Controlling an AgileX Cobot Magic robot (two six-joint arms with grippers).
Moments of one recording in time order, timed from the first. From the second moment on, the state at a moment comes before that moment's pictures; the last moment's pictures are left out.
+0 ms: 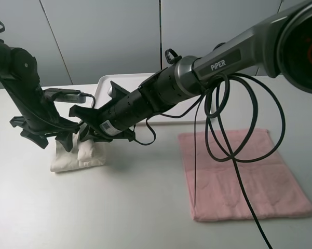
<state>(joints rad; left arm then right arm) -0.19 1.96 -1.12 0.02 0.81 -0.06 0.78 2.28 -1.42 1.51 0.54 -0.66</state>
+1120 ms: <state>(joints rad) -0.19 1.84 -1.41 0.00 1.09 0.02 0.89 2.28 -1.44 1.74 0.43 -0.74</state>
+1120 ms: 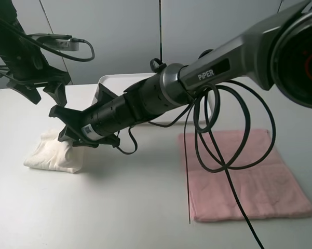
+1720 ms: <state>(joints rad) -0.19 1.84 -1.41 0.01 1.10 0.03 0.92 2.28 -1.53 1.72 0.37 -0.73</state>
